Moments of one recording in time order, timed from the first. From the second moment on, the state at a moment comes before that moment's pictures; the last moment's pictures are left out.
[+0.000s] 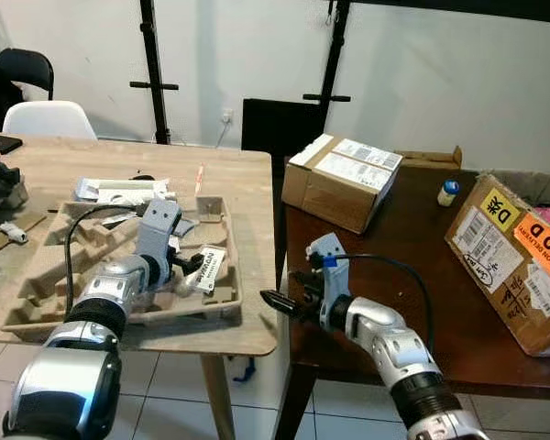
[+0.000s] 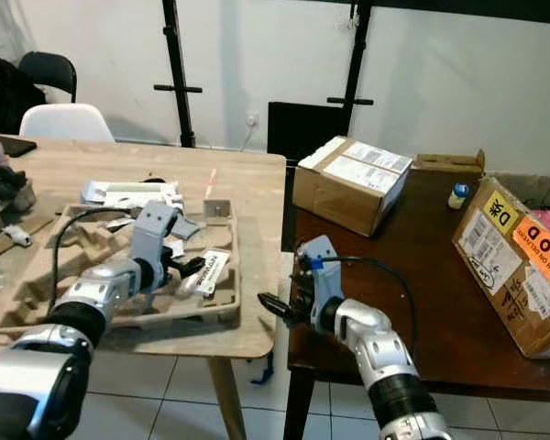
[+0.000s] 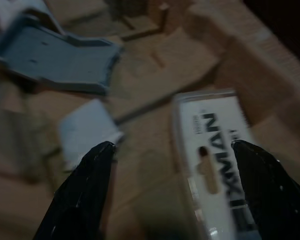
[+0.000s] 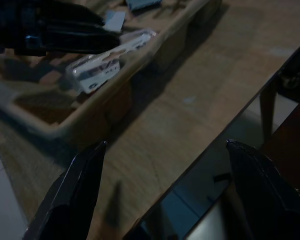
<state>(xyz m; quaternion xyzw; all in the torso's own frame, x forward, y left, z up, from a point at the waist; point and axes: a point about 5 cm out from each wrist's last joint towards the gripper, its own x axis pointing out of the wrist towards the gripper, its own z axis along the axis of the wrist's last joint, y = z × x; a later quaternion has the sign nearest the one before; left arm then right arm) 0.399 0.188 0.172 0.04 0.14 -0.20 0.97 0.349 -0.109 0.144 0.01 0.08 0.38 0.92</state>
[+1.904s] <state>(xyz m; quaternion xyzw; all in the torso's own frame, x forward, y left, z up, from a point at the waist) 0.403 0.186 0.190 -0.26 0.04 -0.20 0.94 0.345 -0.101 0.147 0.02 0.09 0.38 0.92</state>
